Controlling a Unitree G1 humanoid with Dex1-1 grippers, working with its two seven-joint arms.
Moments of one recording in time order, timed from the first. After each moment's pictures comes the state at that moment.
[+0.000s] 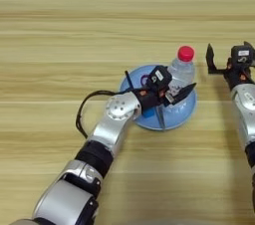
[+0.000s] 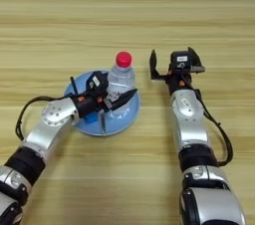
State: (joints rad) left arm -0.43 -0.05 -0.27 0.60 -0.05 -0.29 -0.60; right arm -0.44 -0.17 -0.14 0.63 0.02 -0.33 0.03
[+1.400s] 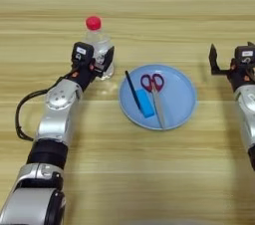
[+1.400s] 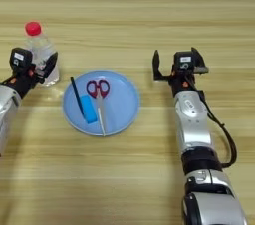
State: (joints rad) left arm -0.39 0.15 0.07 0.49 -0.08 -0.16 -0.35; right arm -0.41 -0.18 -0.14 0.55 0.03 -0.29 0.04
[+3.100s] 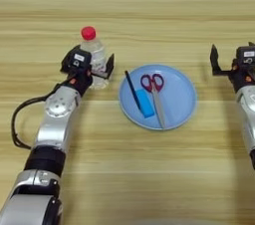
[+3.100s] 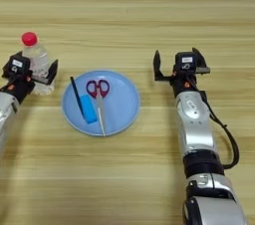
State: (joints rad) left arm -0.33 0.17 0.04 0.45 -0.05 -0.19 -0.26; right arm -0.39 -0.18 -0.15 0.51 0.03 -0.26 0.05
